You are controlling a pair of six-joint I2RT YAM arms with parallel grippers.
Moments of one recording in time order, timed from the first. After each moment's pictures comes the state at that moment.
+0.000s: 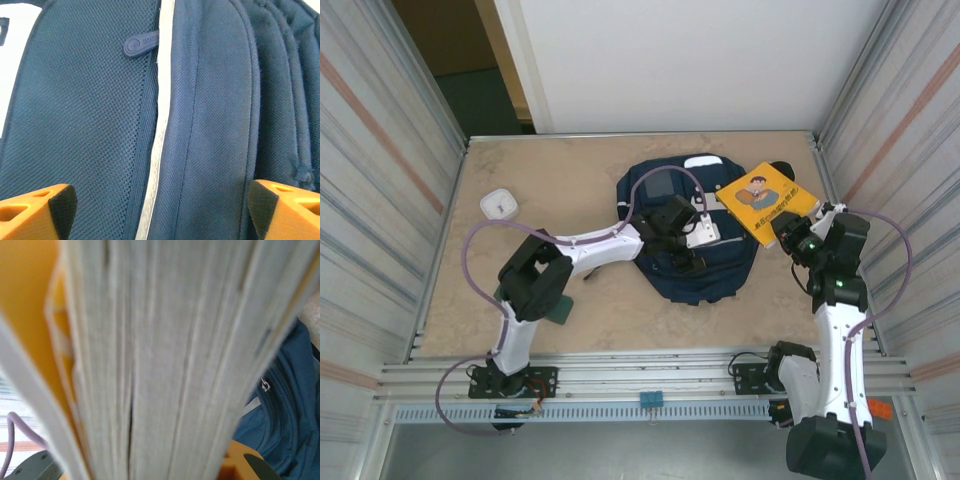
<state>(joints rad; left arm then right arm) -0.91 2.04 1.51 -0.32 0.11 0.43 -0.25 0.75 0.71 -0.40 -0.54 0.85</state>
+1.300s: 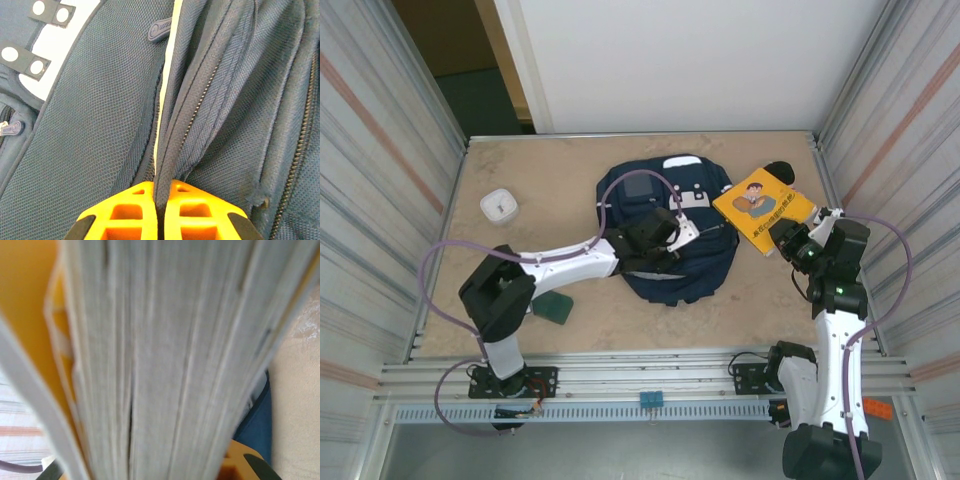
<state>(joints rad) -0.94 1.76 1.23 -0.27 -0.14 0.21 -0.26 0.70 0.69 -0.46 -0.57 0.78</state>
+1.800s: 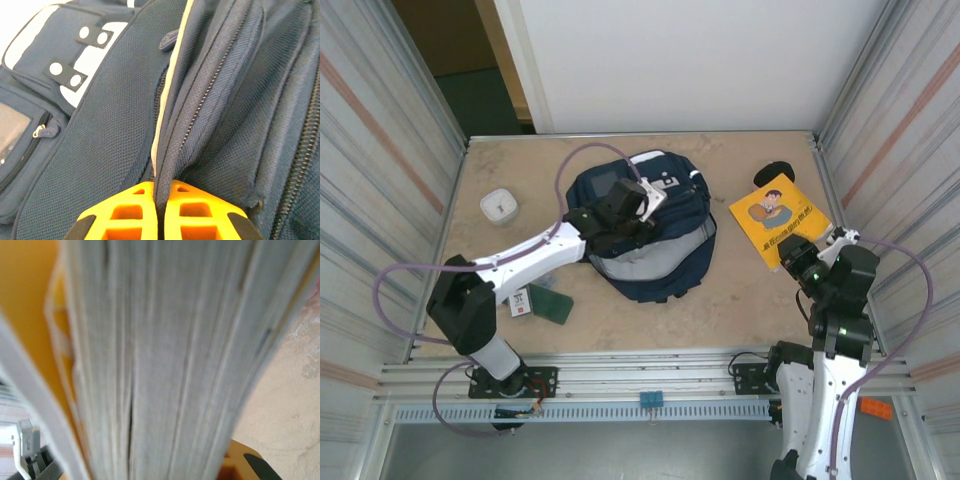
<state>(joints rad) -0.78 1.60 1.27 -0.41 -0.11 0.03 -0.26 0.44 0.76 -0.72 -0.44 0.77</state>
